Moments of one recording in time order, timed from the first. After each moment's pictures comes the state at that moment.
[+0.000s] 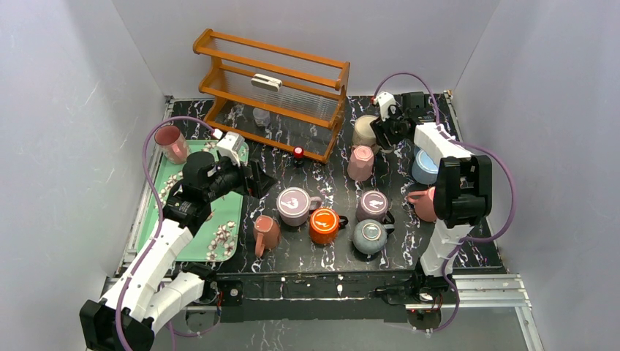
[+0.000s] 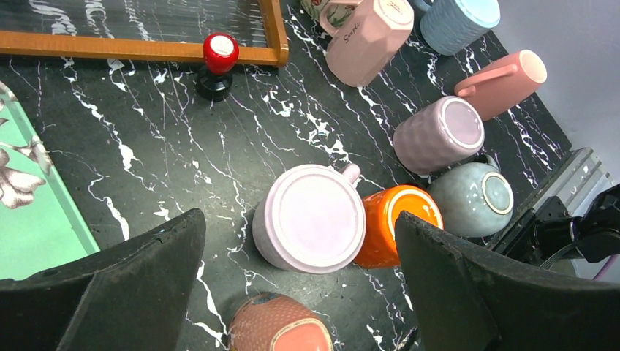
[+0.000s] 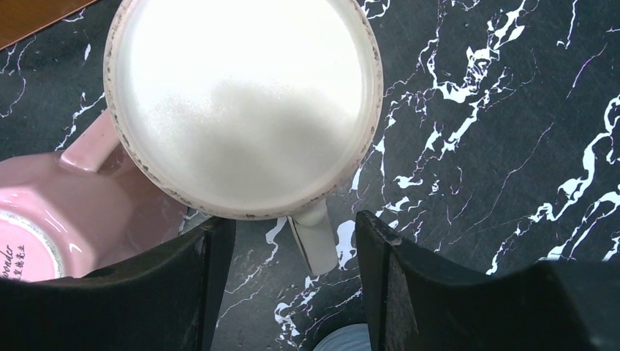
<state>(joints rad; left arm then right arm) -0.34 0.88 0.76 -0.26 0.39 -0.24 0.12 1.86 1.42 -0.38 -0.30 -0.53</state>
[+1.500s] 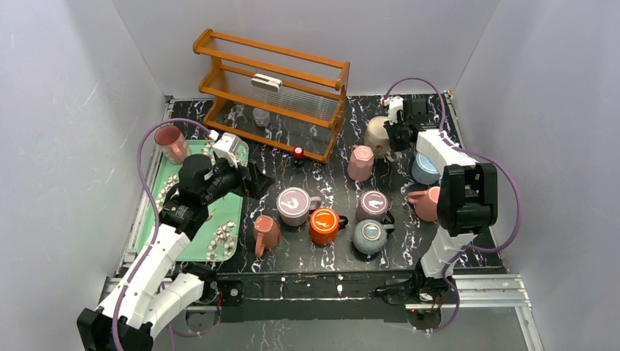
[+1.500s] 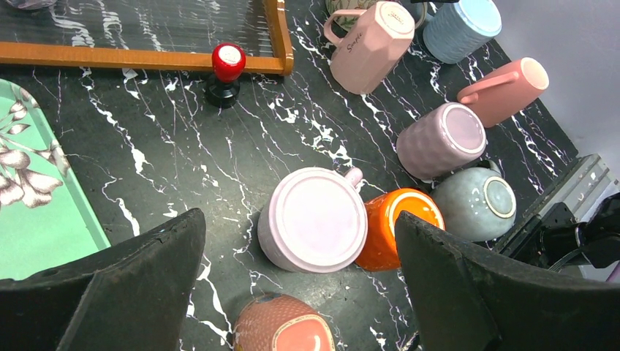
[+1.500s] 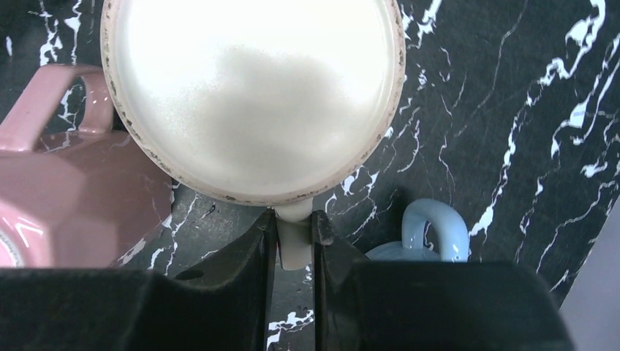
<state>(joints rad) -0.35 0.83 0.76 -0.28 0.36 -0.24 0.11 1.78 1.31 -0.39 -0.10 -0.31</state>
